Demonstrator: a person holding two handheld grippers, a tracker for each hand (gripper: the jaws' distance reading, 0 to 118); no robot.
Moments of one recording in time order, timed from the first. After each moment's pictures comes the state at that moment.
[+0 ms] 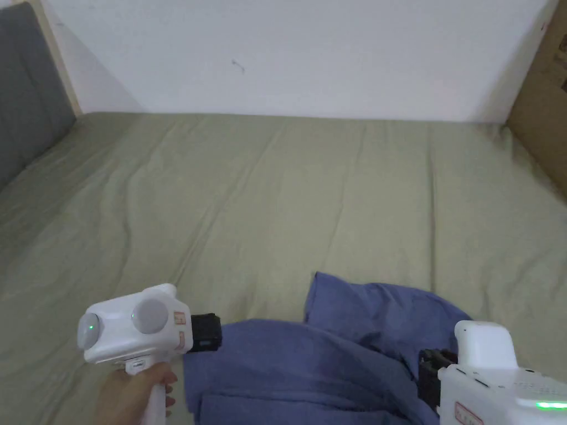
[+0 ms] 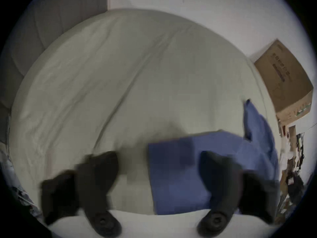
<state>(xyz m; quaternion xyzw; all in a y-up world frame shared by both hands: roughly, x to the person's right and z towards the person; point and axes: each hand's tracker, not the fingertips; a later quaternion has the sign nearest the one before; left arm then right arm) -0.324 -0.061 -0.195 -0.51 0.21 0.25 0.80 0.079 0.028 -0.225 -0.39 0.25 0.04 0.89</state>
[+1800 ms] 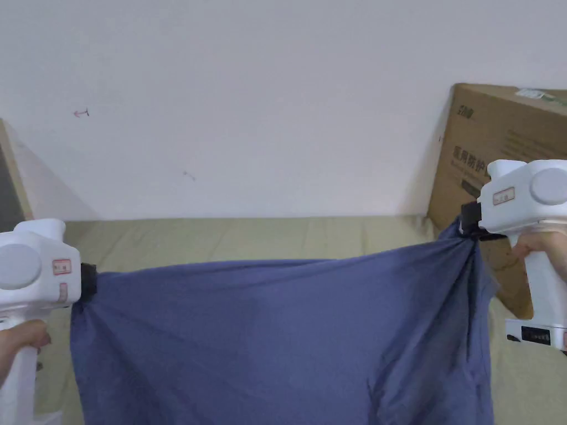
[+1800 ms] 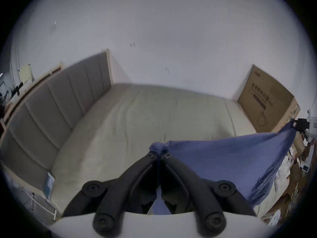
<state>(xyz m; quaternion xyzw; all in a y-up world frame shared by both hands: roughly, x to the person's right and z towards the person) -0.328 0.232 -0.177 -0.29 0.24 0.12 0.92 0.176 0.285 -0.441 -0.31 0.18 0.01 0.93</state>
